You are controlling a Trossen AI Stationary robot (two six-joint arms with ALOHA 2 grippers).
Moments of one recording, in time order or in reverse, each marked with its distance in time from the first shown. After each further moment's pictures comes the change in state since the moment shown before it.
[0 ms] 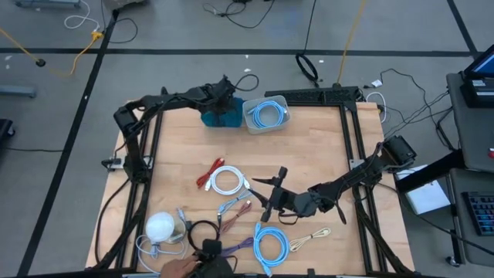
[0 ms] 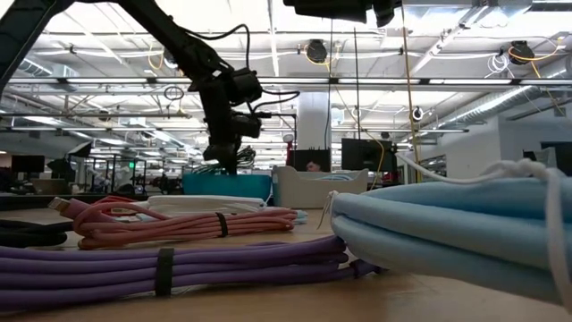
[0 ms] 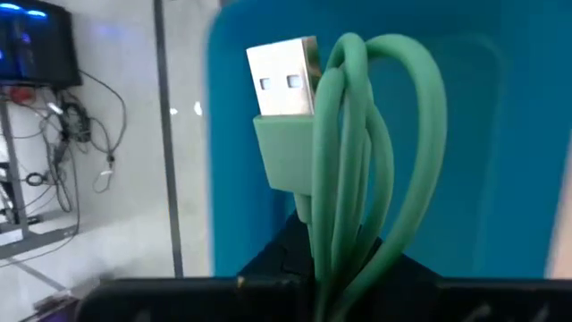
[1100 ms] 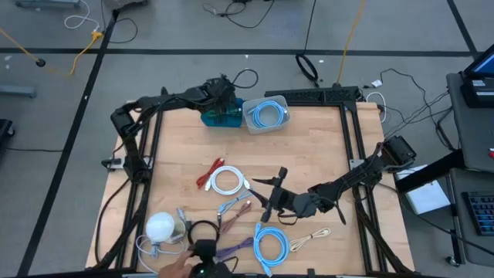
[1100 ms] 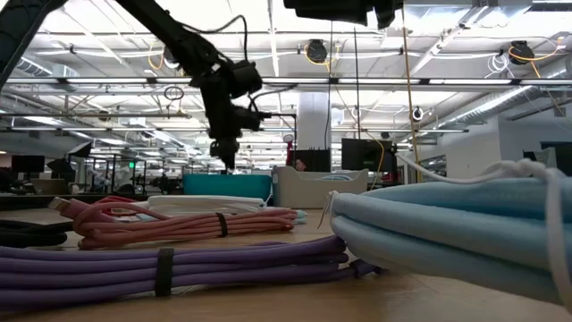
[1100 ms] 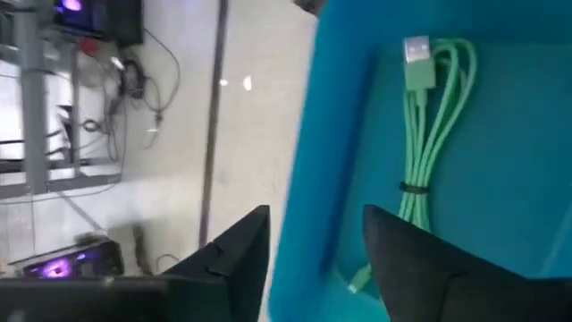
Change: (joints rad) left arm -0.018 -0.048 -0.001 0.030 -0.162 -0.123; right arm 0.000 0.000 0.000 -0.026 0.003 0.022
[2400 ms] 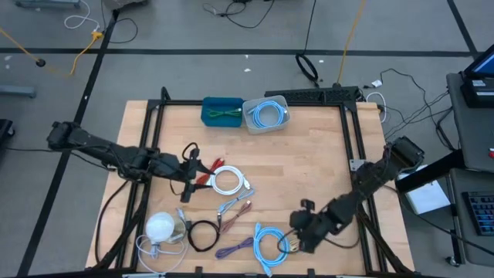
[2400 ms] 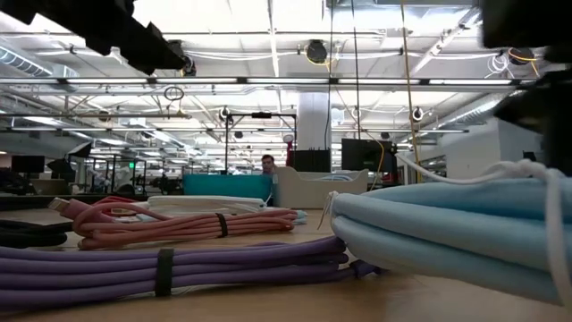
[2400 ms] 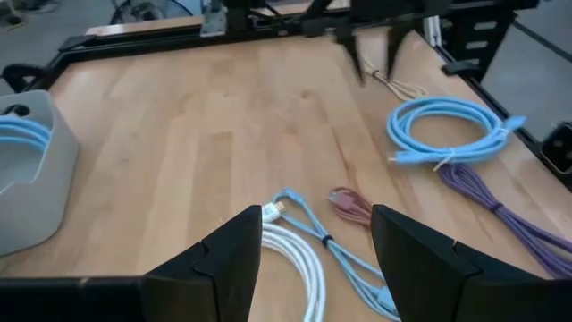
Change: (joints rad) left arm -0.872 -0.907 -0.794 0.417 0.285 -0.658; right arm 0.232 -0.053 0.000 -1.061 -0.662 1.022
